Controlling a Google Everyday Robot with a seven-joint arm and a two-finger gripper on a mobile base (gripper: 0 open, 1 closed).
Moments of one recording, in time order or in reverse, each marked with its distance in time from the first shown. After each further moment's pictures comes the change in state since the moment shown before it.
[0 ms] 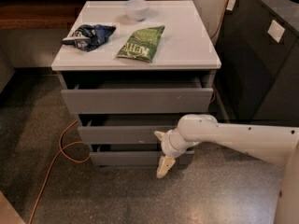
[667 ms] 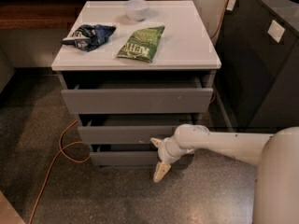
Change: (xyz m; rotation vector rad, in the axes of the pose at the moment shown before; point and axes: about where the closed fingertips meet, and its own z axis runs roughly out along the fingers) arm 0.023 -0.001 0.068 -0.011 -0.045 -0.031
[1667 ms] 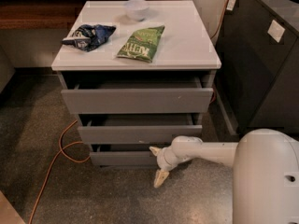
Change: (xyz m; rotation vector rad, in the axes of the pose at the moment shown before) arm 0.046 0.003 0.083 -0.009 -0.002 -0.055
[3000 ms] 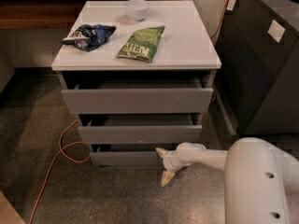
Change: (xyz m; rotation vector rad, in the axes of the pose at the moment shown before) arm 0.070 -0.015 0.044 0.070 0.048 -0.056
